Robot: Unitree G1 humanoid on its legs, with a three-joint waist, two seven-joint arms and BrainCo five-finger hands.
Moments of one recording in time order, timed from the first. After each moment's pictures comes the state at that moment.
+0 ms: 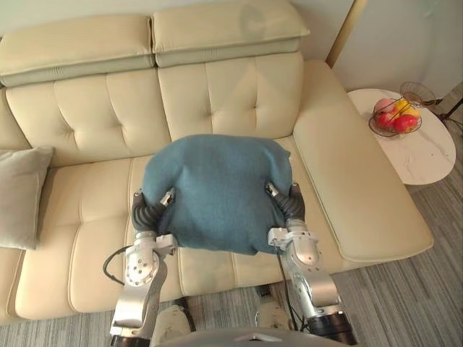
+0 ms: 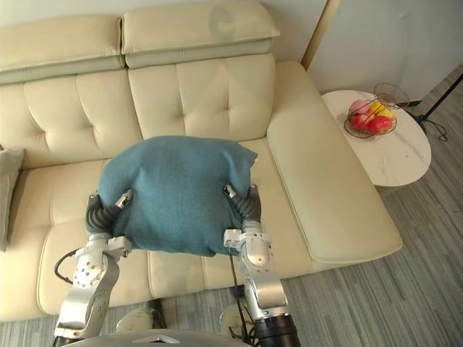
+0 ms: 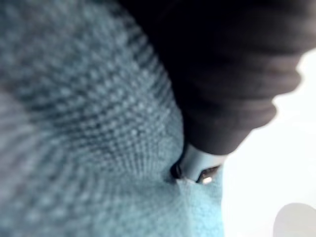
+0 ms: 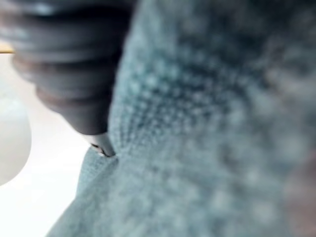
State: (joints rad) left arm 0.14 0.02 -0.12 -0.24 -0.21 0.00 0.37; right arm 0.00 -0.03 0.17 -0.14 0.07 -0.01 -0.24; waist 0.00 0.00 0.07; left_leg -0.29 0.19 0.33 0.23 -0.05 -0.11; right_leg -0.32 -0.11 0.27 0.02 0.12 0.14
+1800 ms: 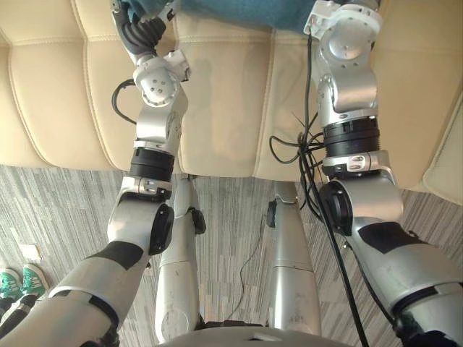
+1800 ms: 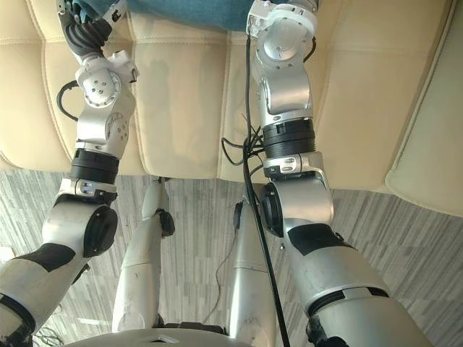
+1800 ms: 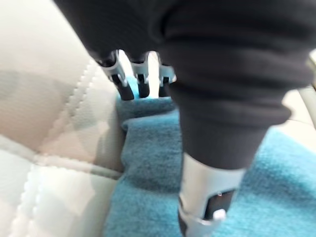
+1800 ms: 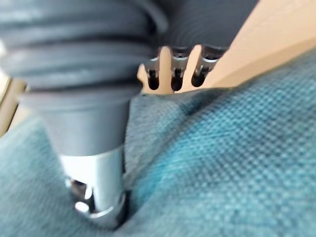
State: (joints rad) left arm -1.13 0.06 0.12 0.52 -0.17 -0.03 0.65; right arm -1.28 -0.24 -0.09 0.45 0.01 0.05 -0.61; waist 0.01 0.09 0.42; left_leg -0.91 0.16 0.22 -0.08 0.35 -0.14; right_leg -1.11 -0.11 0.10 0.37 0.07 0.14
